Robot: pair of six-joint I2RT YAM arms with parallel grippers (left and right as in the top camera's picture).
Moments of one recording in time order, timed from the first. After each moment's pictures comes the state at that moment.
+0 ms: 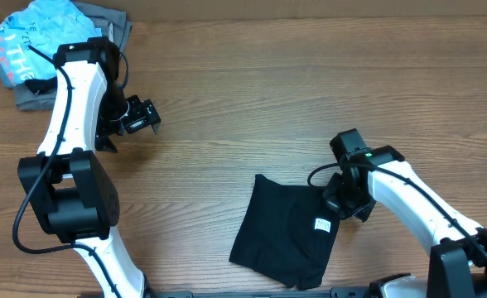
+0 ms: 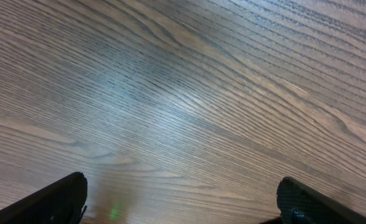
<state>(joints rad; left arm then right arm) 0.10 2.06 1.81 -1.48 0.07 -0.41 0.27 1.52 0.84 -0.97 -0.07 0.85</state>
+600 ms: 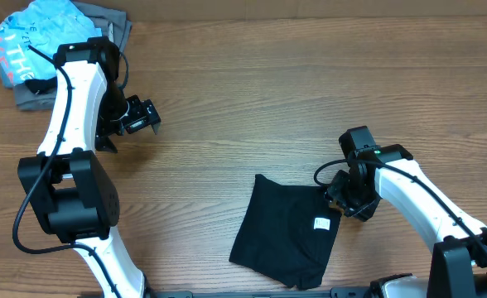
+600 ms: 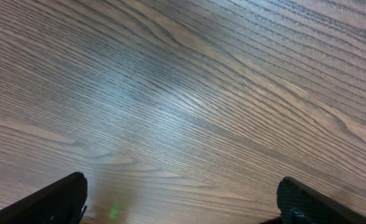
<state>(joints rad) 0.10 2.06 1.81 -1.48 0.07 -0.41 0.22 1.52 0.85 -0.95 -0.09 0.77</state>
